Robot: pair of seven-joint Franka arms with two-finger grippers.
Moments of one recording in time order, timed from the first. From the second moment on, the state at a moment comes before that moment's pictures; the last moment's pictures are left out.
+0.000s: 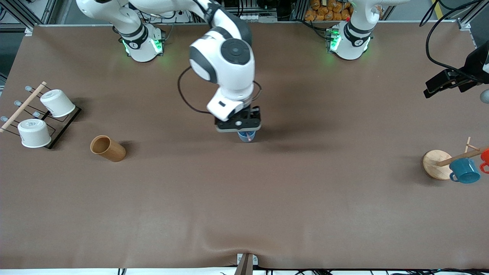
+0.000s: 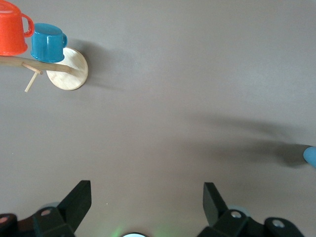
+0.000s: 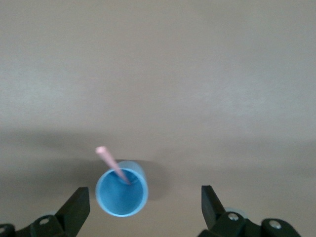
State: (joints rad) left arm -0.05 -0.02 0.01 -1.53 0.01 1.48 -0.20; right arm 0.70 0.53 0.05 -1.29 -0.14 1.87 0.68
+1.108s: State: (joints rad) left arm -0.05 -0.02 0.00 -1.53 0.01 1.48 -0.20; right arm -0.06 0.18 0.04 -1.40 0.03 1.49 -0.16
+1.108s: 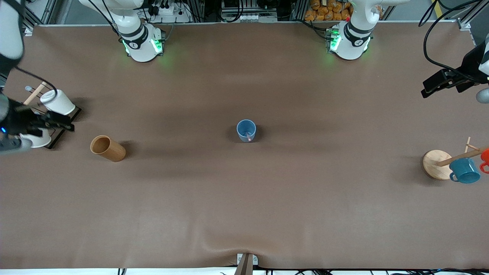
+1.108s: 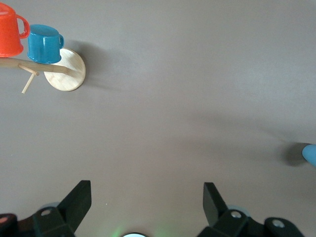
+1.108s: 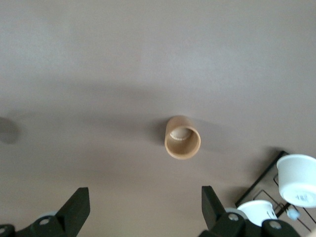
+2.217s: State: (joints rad) left arm -0.05 -0.02 0.00 -1.51 0.01 1.47 -0.19; right arm -0.06 -0.05 0.01 -1.58 0.02 1.49 -0.01
